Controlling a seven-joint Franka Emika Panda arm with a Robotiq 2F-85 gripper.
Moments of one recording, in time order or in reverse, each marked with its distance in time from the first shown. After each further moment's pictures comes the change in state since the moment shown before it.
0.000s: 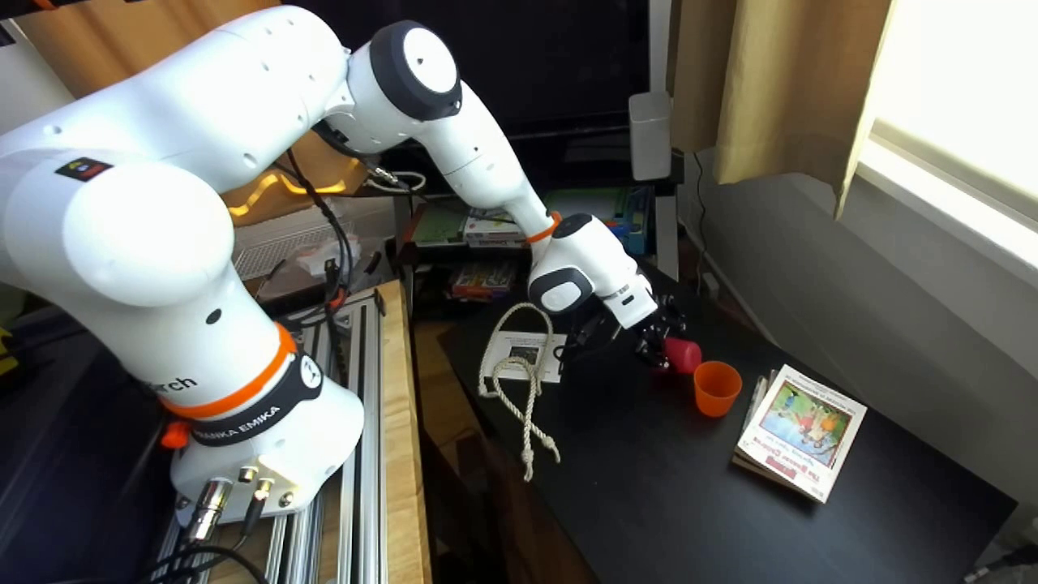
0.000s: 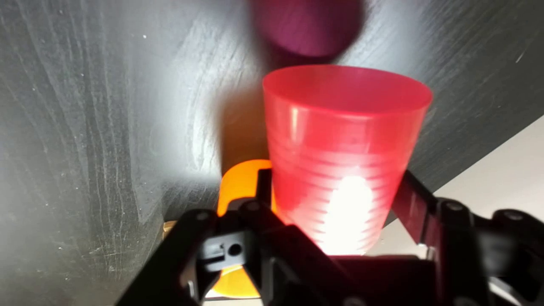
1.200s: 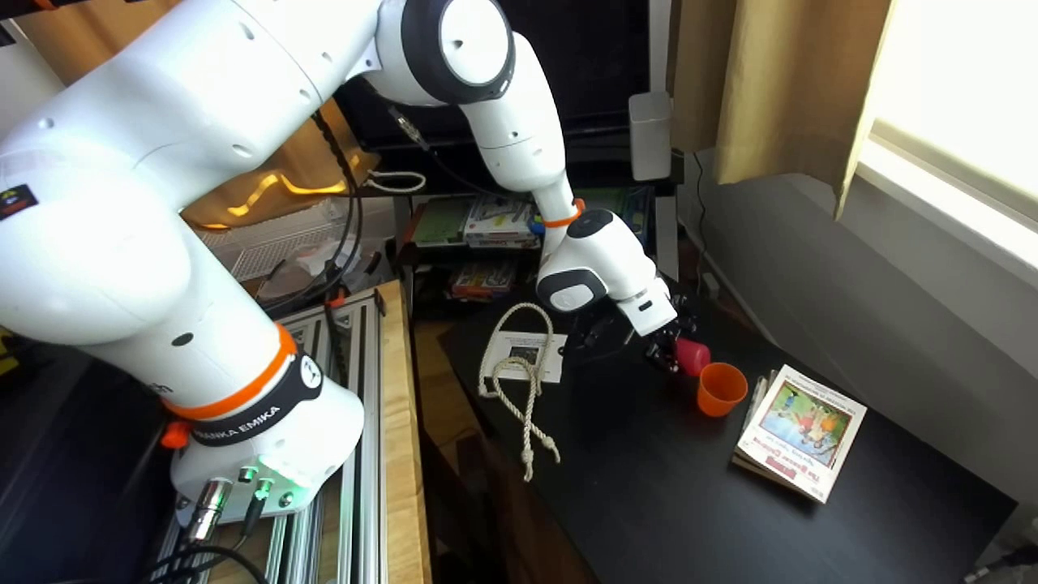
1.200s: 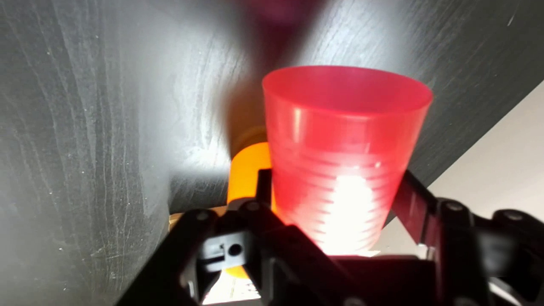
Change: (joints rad) arm -0.378 -0.193 0.266 -0.111 -0.267 0.178 -0.089
